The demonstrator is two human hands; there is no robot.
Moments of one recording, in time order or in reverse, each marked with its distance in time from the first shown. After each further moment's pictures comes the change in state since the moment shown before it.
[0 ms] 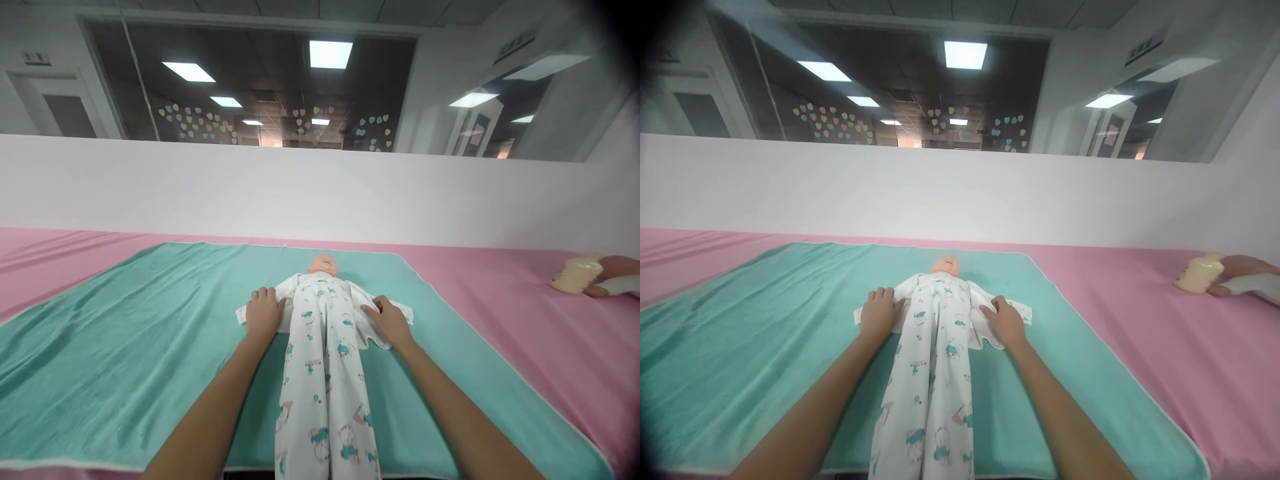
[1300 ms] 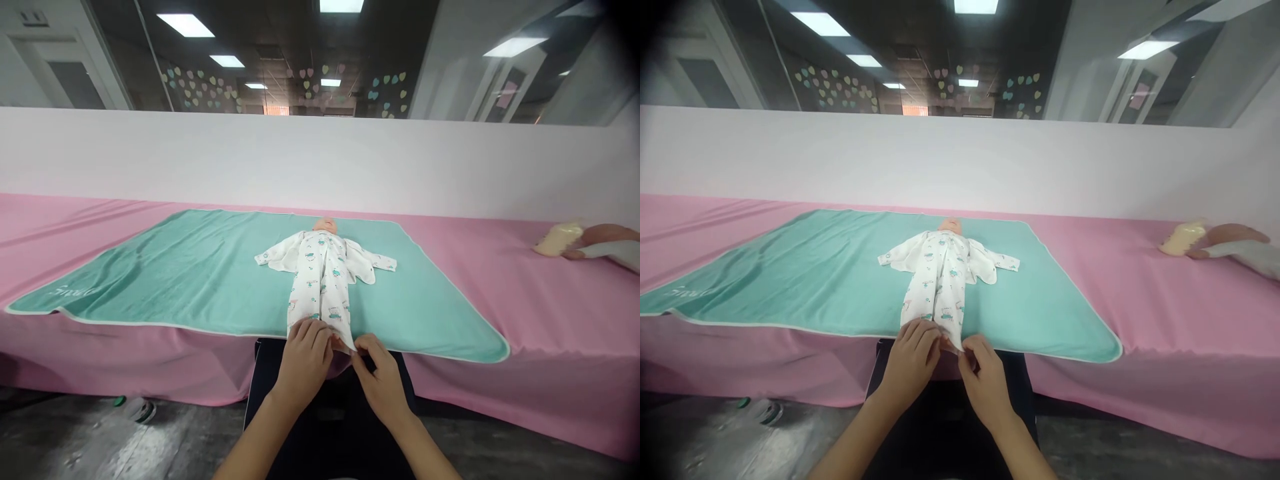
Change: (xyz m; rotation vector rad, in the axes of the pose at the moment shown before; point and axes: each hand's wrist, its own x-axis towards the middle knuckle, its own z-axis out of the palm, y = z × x) left_hand -0.246 0.075 -0.085 -0.377 0.116 0.512; right_hand -0.263 -0.061 -0.050 0.469 -0.099 -0.268
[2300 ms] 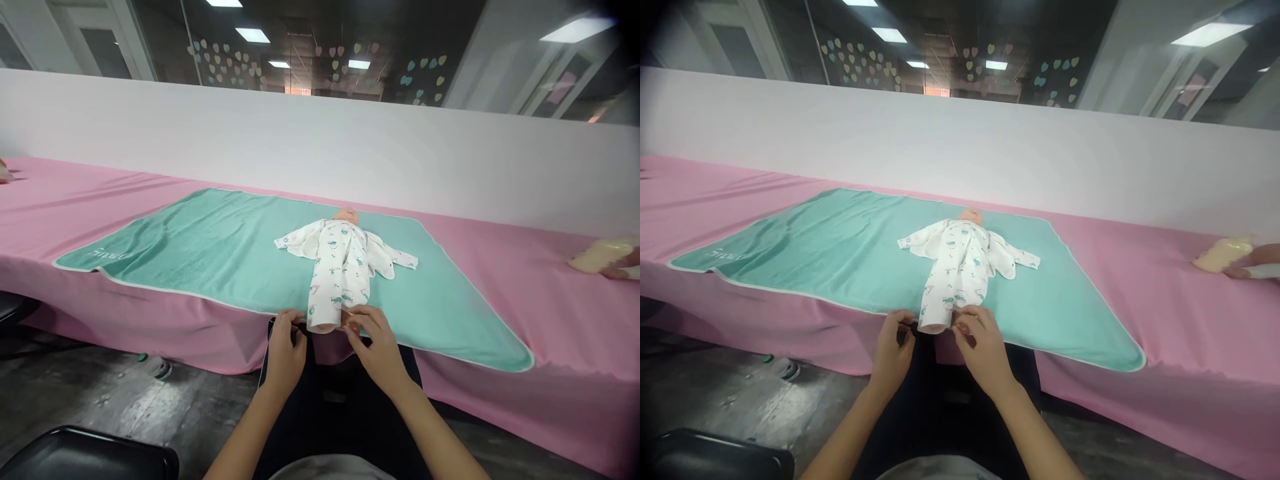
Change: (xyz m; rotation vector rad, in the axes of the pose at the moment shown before) left_hand -0.051 -0.035 -0.019 -0.418 0.233 -0.606; right_hand 0.031 -0.026 0.016 -0.155 -0.054 -0.183
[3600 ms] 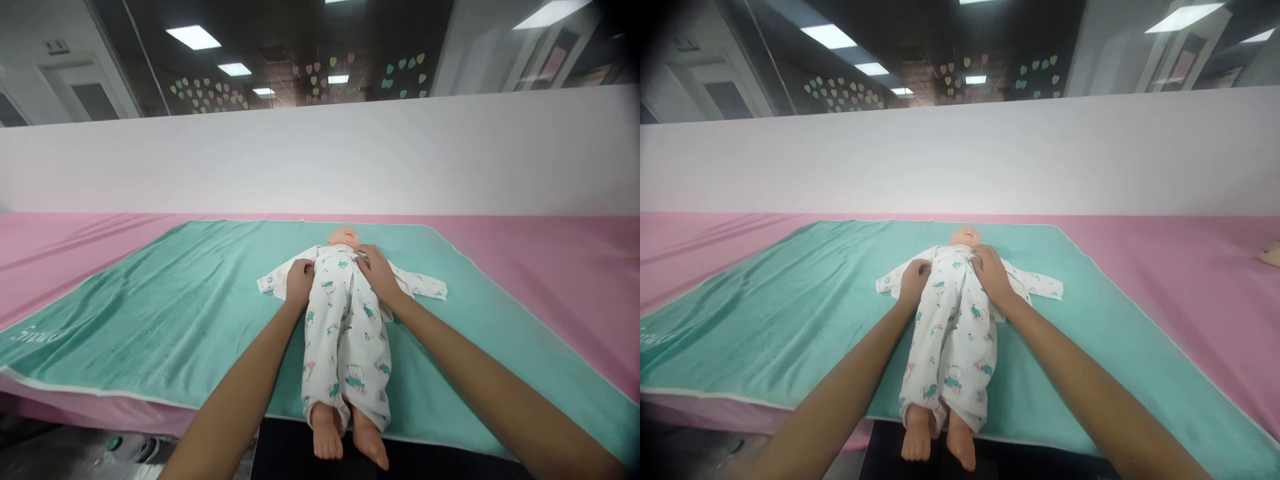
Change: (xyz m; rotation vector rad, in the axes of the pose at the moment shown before) left_hand 0.264 -0.055 0.115 0.015 -0.076 -0.062; right_hand 0.232 0.161 0.028 -0.092 0.137 -0.056
